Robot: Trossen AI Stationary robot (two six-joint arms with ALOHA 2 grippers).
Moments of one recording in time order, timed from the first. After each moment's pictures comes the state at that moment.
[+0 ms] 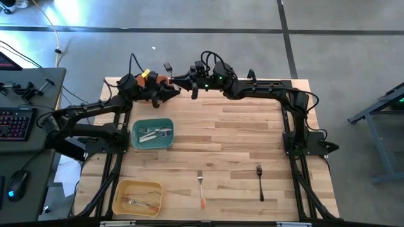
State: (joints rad) left arm 0.65 1.11 0.54 0.76 0.62 -0.68; right arm -0.35 1.97 1.56 0.64 -0.41 0.54
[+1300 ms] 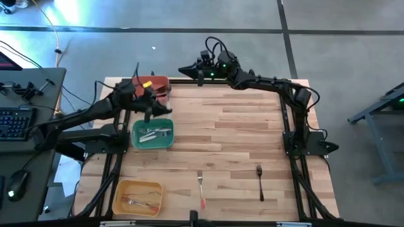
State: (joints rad) left arm 0.53 0.79 0.56 -0.03 0.59 -0.53; right arm -0.49 1.97 1.56 0.58 -0.53 0.60
